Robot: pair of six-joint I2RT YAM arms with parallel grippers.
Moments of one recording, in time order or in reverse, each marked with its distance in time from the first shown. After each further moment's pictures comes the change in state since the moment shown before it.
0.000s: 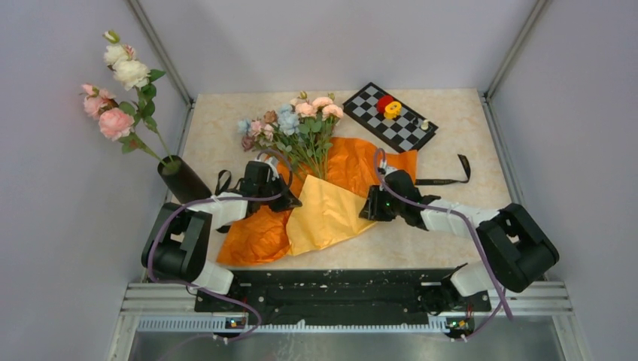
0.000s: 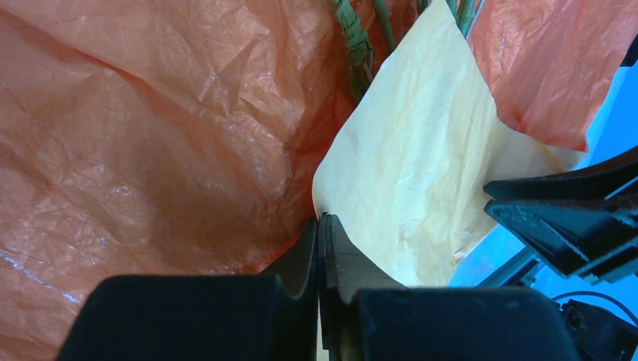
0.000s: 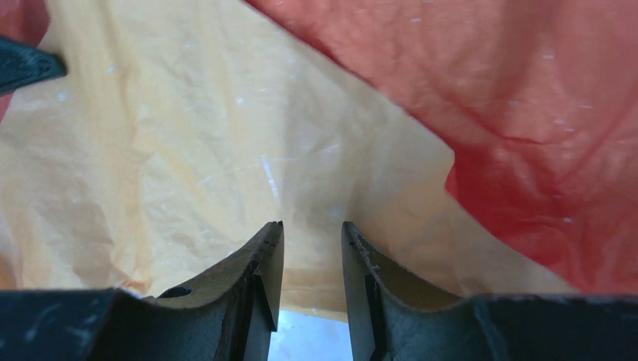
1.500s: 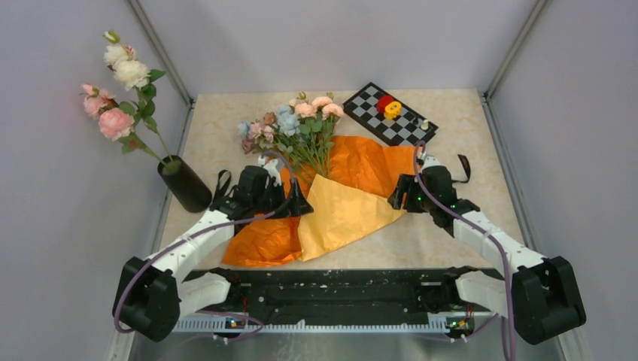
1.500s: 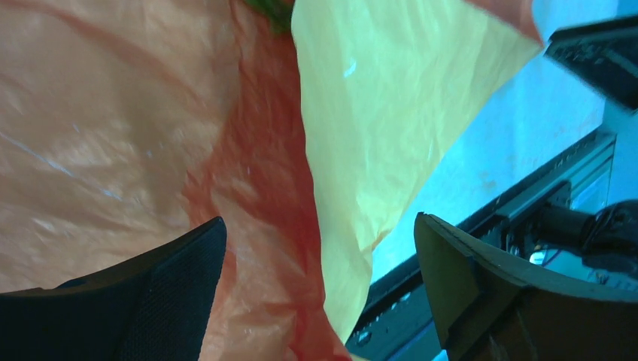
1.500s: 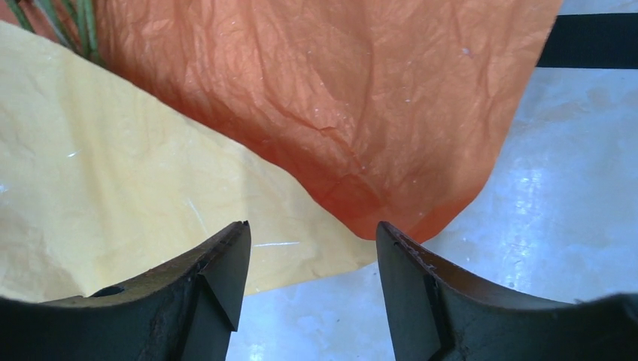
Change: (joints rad) left arm -0.116 -0.374 0.036 -0.319 -0.053 0.153; right arm -0.267 -0.337 -0.057 -0.203 0.124 -0.162
